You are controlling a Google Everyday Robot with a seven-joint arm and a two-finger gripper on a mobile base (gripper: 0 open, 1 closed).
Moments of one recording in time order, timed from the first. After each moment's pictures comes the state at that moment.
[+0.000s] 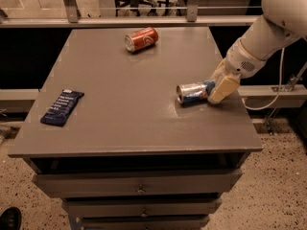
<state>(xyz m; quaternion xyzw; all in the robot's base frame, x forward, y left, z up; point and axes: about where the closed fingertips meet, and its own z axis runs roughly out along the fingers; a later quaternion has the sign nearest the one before) 0.586 -0.201 0.838 -0.59 0.78 0.11 0.18</state>
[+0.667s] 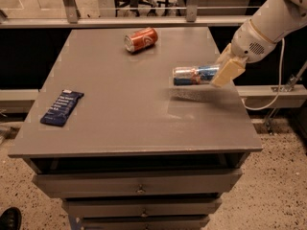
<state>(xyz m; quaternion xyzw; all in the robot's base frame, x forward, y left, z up) 0.587 -0.197 0.888 -0.58 0.78 0.13 0.21</state>
